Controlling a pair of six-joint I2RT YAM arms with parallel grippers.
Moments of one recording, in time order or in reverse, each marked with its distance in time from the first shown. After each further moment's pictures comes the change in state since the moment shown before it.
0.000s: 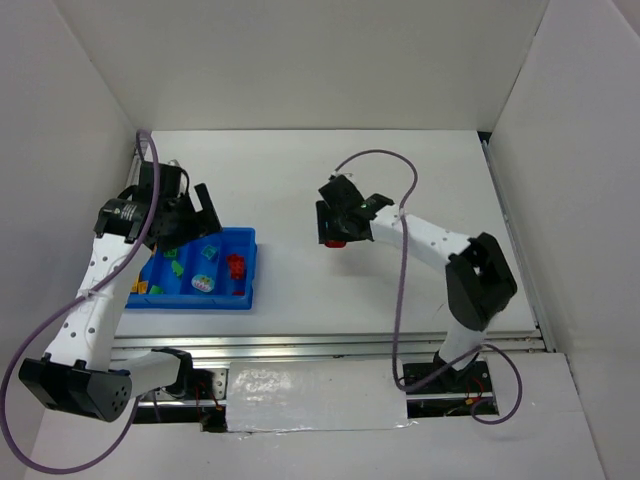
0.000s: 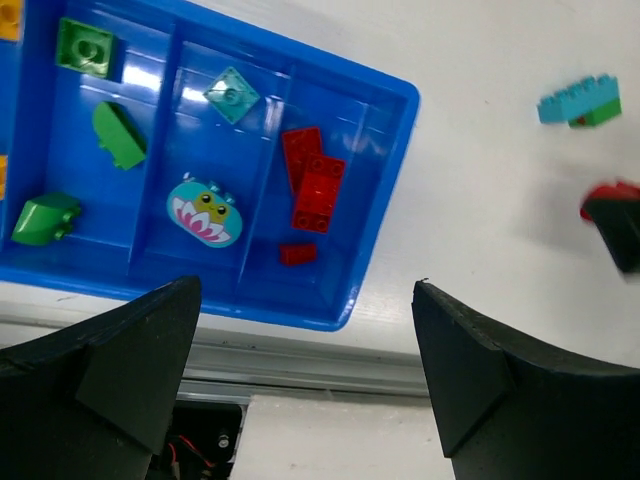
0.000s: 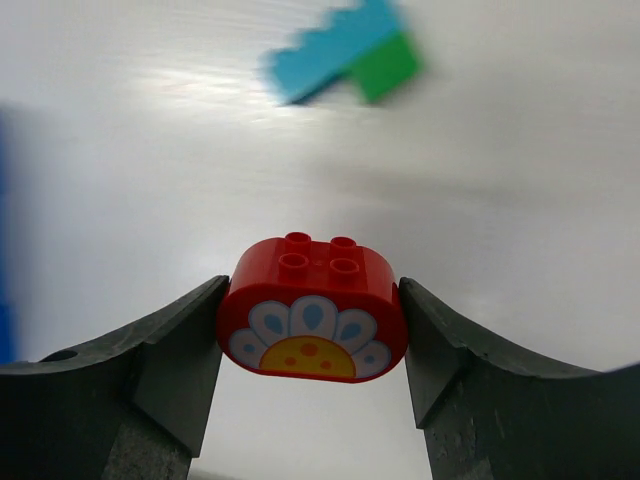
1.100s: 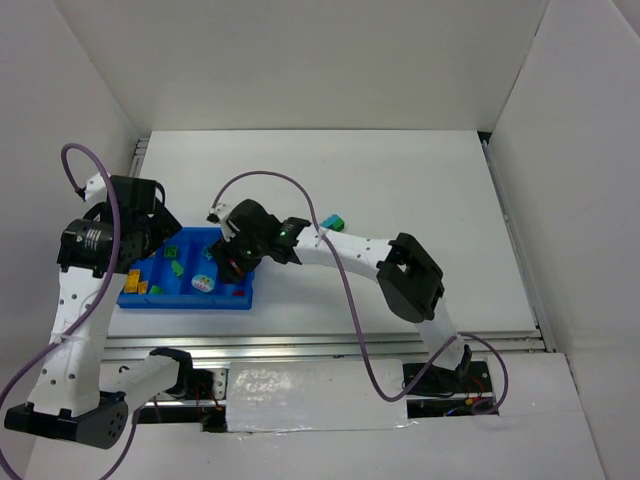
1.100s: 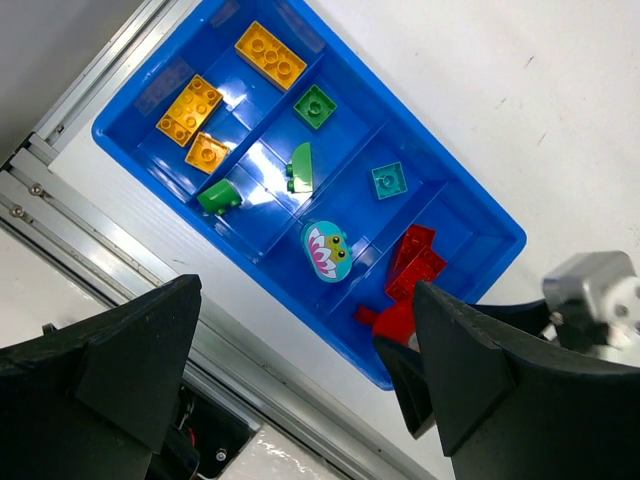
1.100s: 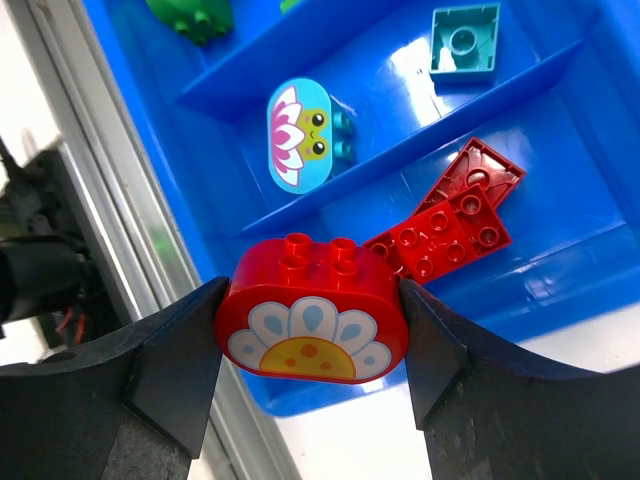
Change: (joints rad) left arm 0.023 -0.136 0.099 -0.225 -0.468 -0.285; right arm 0.407 0.297 0.401 0.252 -0.465 -0.284
